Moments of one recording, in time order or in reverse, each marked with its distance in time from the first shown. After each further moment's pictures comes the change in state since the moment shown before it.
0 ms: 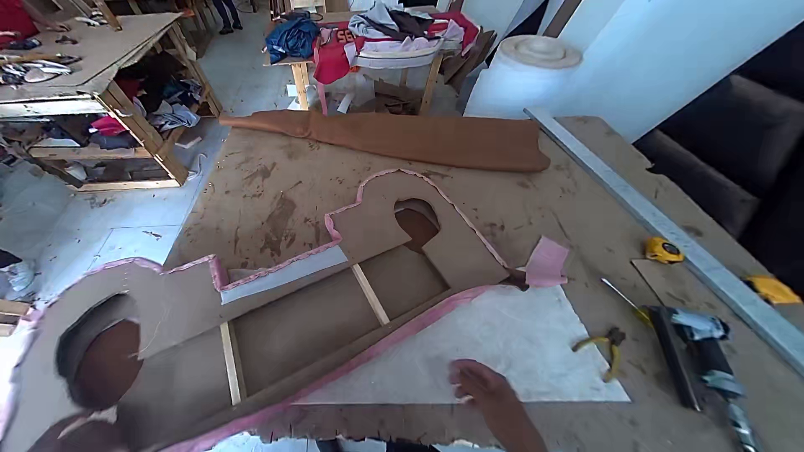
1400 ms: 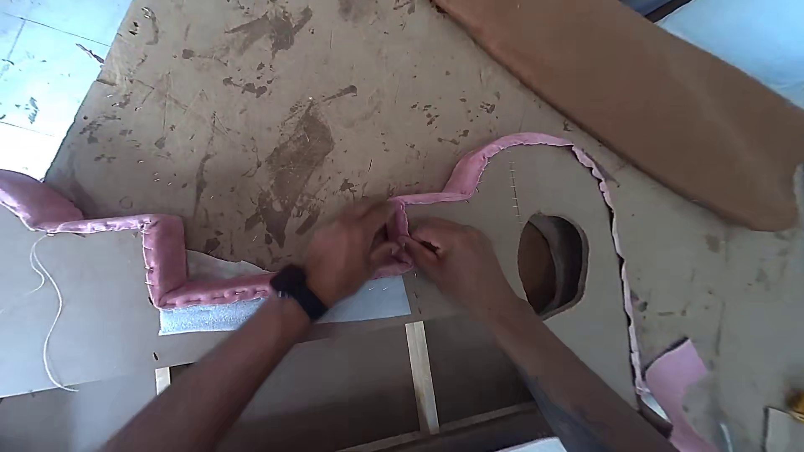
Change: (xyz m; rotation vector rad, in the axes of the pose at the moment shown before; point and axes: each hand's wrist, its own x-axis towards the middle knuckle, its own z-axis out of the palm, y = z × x) left_hand 0.512 0.110 -0.020 -0.561 0.282 0.136; right_hand 0.360 -0.235 0.204 -1.049 -0.267 -0.810
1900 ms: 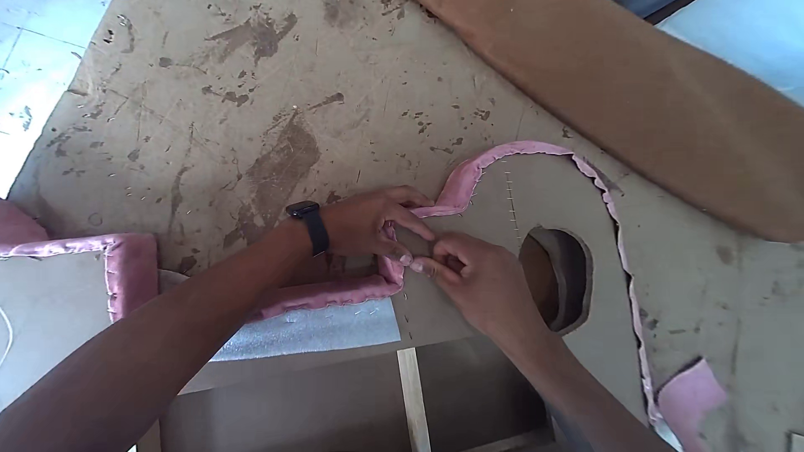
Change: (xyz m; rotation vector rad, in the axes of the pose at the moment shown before) left_hand 0.110 -0.031 0.006 -0.361 -0.350 0.549; right_hand -0.013 0.031 -0.015 0.000 0.033 0.197
